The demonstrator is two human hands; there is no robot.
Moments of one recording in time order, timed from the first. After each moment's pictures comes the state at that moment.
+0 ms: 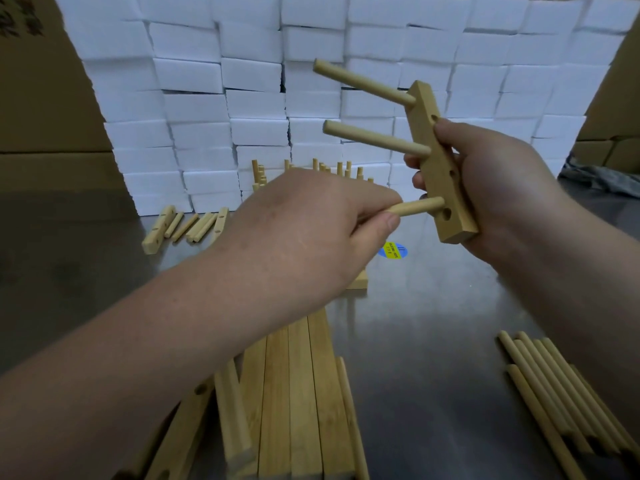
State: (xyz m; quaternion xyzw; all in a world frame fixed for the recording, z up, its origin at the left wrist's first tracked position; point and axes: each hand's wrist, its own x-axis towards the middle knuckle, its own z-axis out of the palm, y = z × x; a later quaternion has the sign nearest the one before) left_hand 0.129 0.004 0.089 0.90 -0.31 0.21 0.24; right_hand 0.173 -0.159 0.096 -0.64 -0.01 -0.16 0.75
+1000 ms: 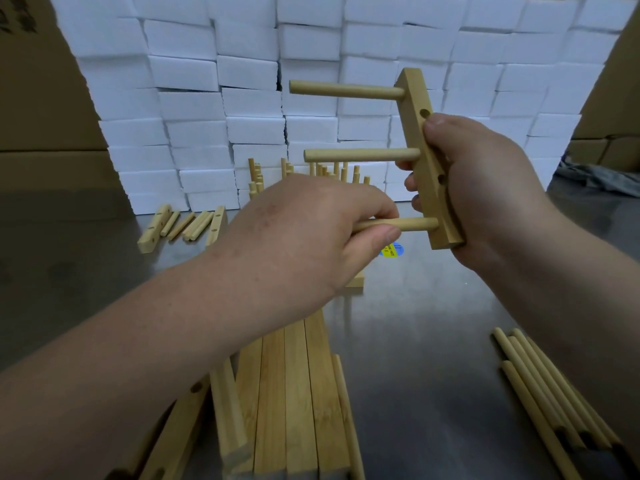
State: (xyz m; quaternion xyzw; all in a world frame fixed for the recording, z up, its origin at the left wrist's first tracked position) left_hand 0.132 0.006 0.085 0.88 -0.36 0.21 0.23; right_hand 0.165 -0.151 0.091 -0.67 -0.05 -0.21 0.71
